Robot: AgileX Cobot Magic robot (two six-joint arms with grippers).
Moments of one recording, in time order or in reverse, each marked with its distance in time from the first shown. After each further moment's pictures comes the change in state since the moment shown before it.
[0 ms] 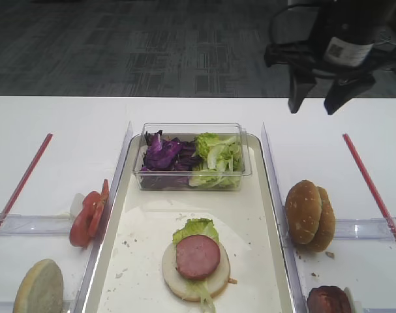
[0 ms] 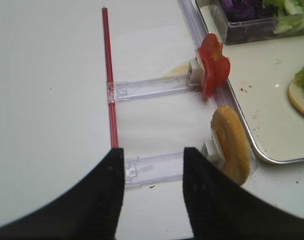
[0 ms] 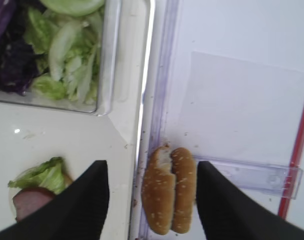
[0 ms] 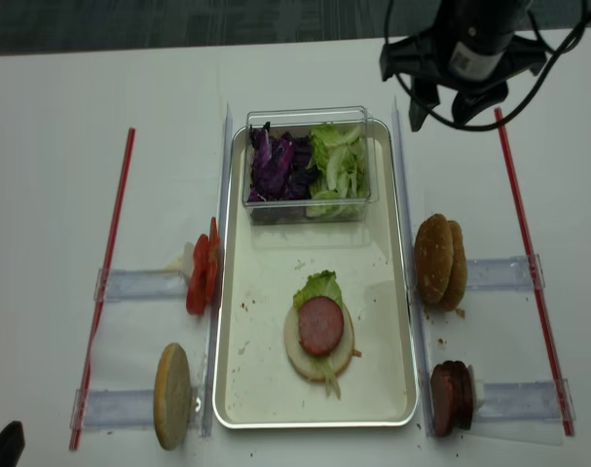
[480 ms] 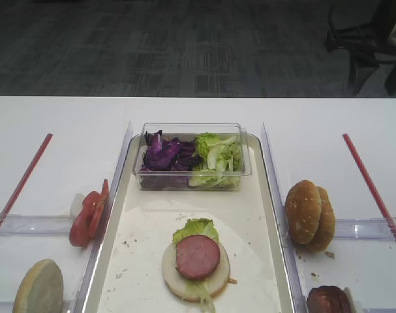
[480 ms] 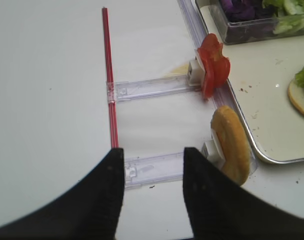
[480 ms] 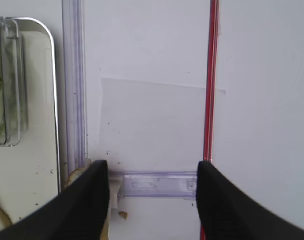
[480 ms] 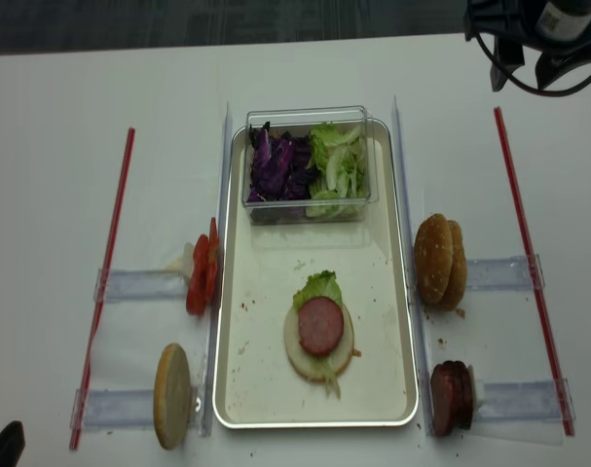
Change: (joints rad) left arm 0.000 0.000 0.000 0.000 0.000 0.000; right arm -0.161 -0.041 0.000 -0.094 0.006 -0.071
